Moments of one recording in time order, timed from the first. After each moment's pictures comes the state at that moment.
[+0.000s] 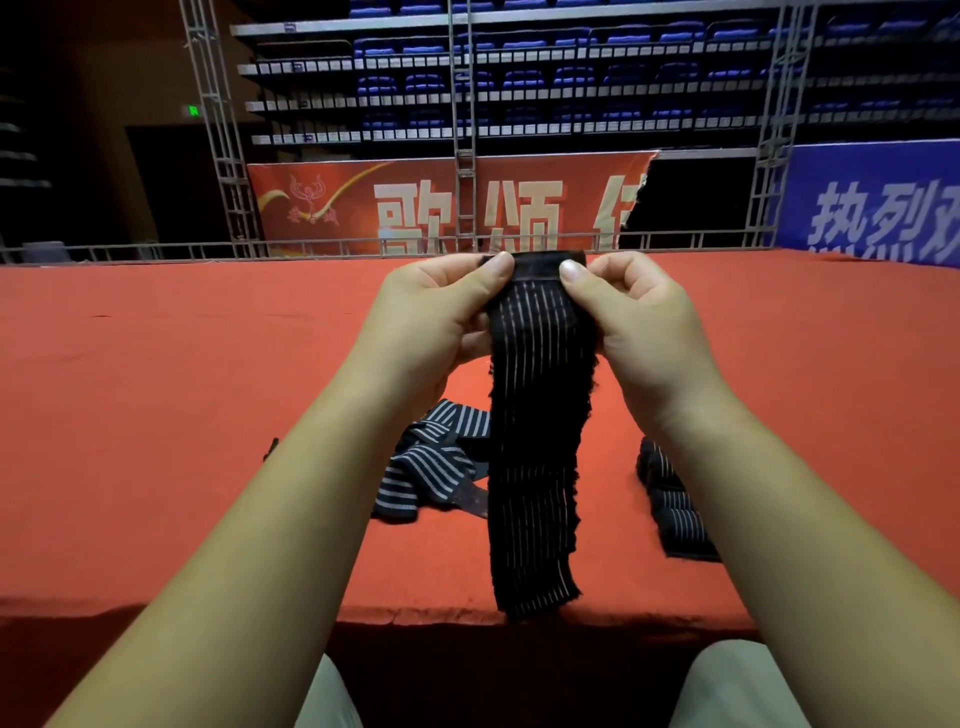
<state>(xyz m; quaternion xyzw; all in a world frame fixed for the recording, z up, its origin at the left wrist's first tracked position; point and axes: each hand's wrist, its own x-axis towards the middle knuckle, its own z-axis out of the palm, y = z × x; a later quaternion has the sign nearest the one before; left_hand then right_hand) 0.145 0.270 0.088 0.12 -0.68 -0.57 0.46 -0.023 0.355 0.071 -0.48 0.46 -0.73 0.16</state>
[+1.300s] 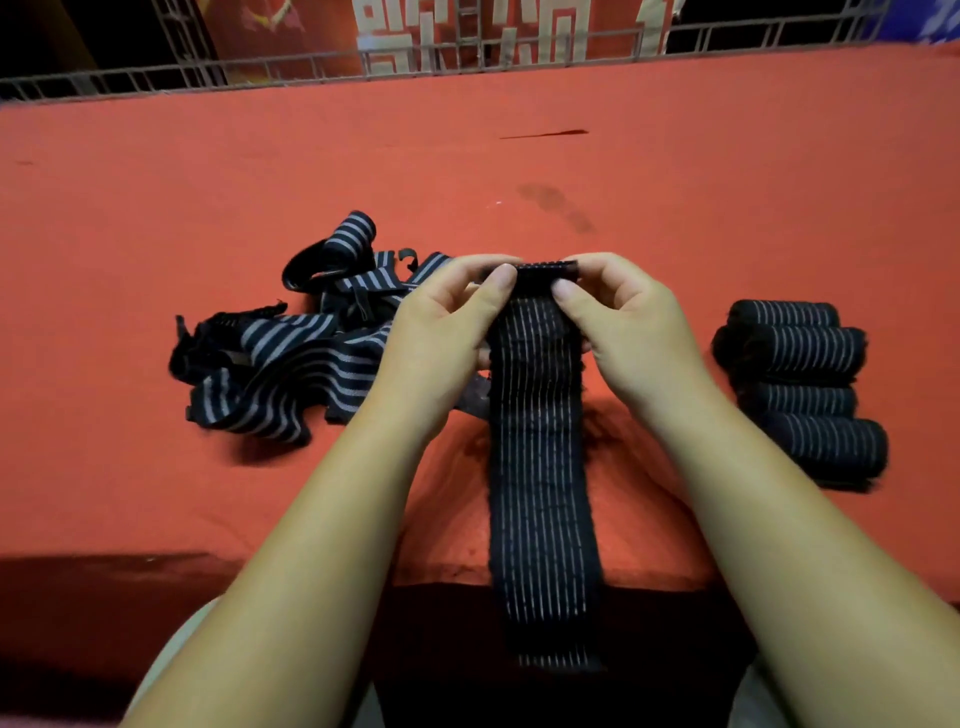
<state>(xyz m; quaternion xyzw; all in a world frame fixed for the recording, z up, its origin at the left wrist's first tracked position) 0.076 0.148 -0.116 0.29 -0.65 -0.55 0.44 -0.092 0.215 -0.131 -0.48 0.57 -0.64 0.19</state>
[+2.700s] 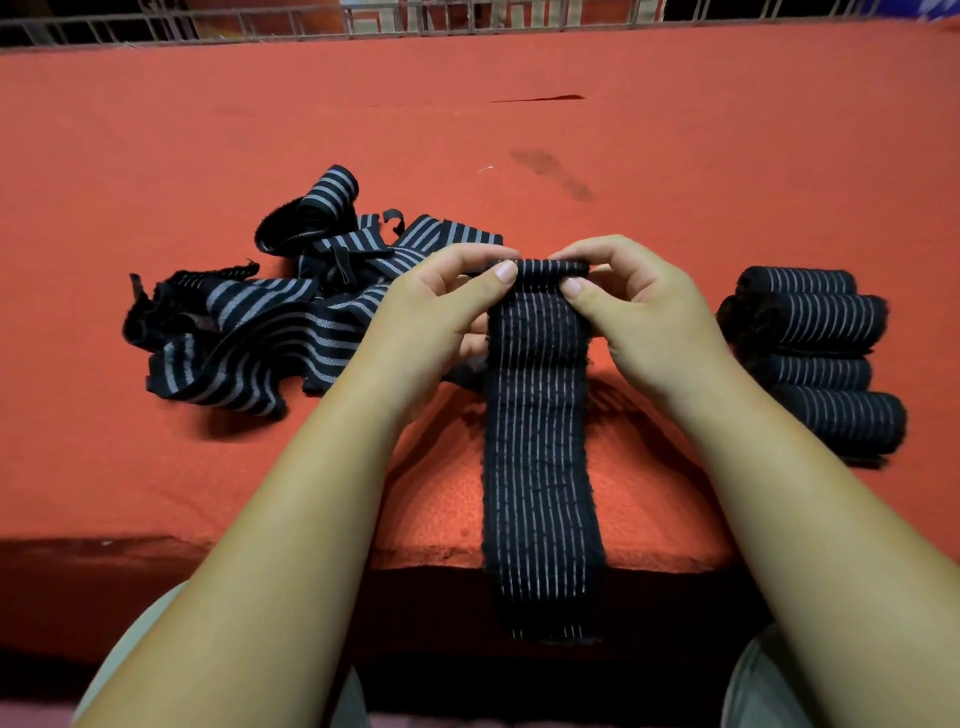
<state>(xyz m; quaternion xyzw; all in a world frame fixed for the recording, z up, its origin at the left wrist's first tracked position) 0.081 0.132 -0.142 0.27 -0.63 -0.63 0.37 -0.103 0.227 -0.150 -0.52 0.59 -0.58 0.20</state>
